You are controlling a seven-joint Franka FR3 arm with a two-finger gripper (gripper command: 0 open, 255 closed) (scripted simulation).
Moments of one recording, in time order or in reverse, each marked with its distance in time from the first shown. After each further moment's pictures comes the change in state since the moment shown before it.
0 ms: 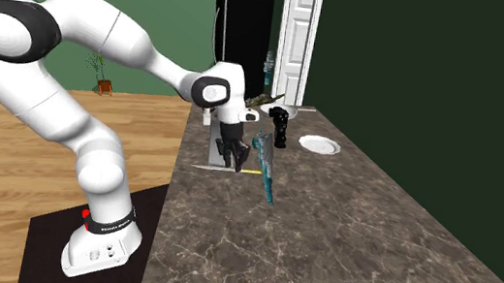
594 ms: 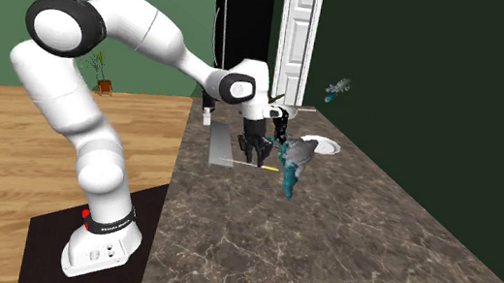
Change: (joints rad) arm 0.000 0.242 -0.020 0.240 0.011 0.006 -0.029
